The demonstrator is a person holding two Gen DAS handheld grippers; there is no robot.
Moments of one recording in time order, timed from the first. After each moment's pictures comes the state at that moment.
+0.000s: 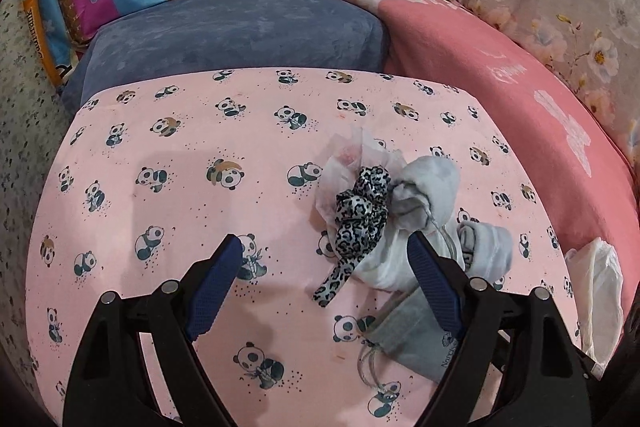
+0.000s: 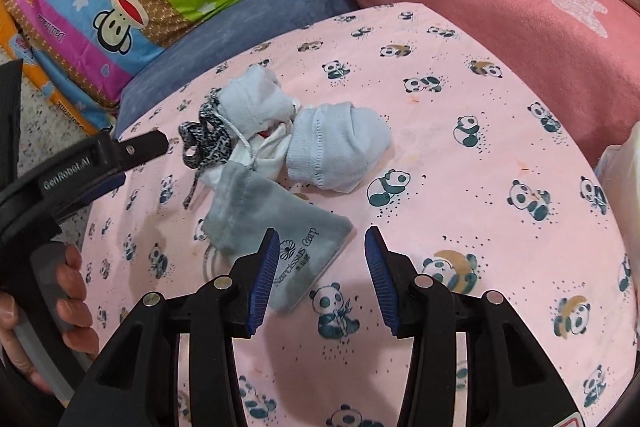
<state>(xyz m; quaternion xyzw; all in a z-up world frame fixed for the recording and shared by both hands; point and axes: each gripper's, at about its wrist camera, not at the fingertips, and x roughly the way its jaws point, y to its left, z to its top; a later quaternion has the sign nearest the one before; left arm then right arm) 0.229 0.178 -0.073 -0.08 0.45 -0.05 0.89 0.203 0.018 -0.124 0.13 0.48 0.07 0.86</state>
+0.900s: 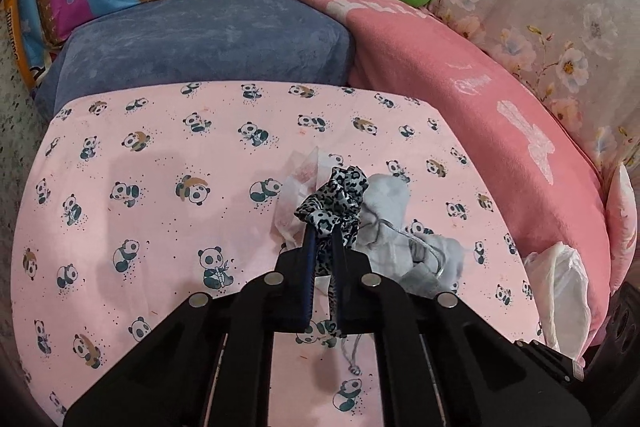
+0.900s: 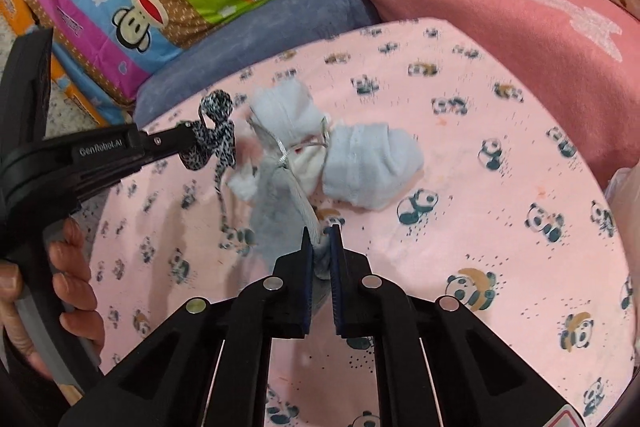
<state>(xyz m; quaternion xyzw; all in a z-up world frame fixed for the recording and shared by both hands) 0.223 0.173 -0.043 -0.11 0.44 -0.11 0.89 0.195 0.028 -0.093 0.12 0.44 0.10 0.88</state>
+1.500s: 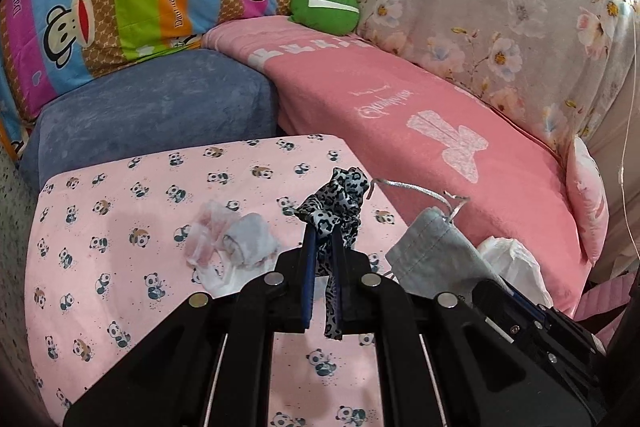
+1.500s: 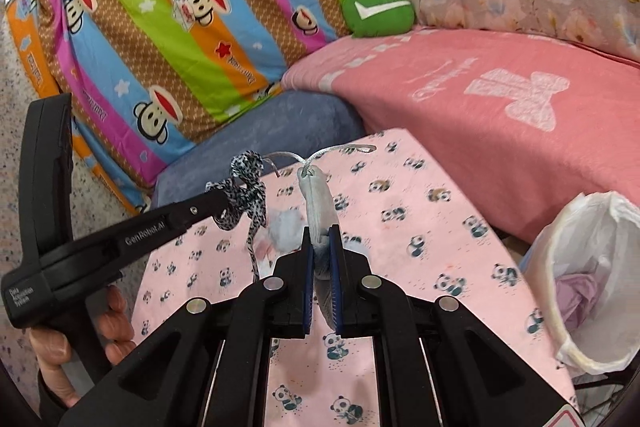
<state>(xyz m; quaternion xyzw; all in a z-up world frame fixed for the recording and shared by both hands) 0.176 0.084 0.038 -0.06 0.37 -0.18 0.91 0.133 -0.042 0.021 0.16 0.32 0.06 0.93</state>
